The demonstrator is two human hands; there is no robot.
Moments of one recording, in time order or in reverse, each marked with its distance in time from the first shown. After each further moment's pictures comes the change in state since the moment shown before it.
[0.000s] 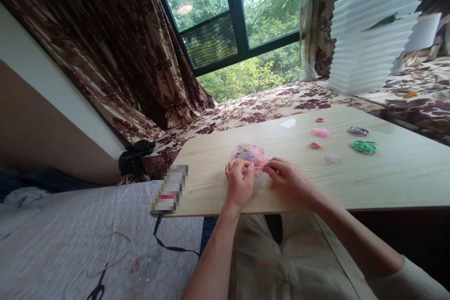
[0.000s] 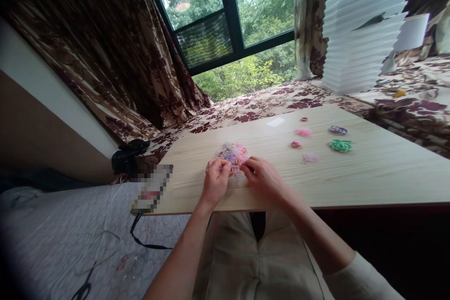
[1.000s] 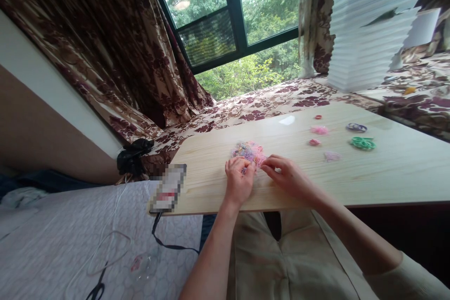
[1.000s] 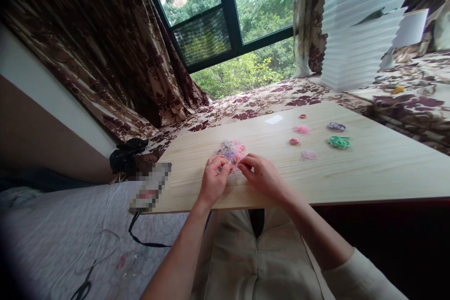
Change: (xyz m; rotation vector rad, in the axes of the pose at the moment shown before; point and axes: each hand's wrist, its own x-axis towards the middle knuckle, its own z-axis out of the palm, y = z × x) left_hand 0.001 0.005 -0.004 -0.097 -0.034 0.021; right_hand -0.002 0.003 0.002 0.057 0.042 -0.045
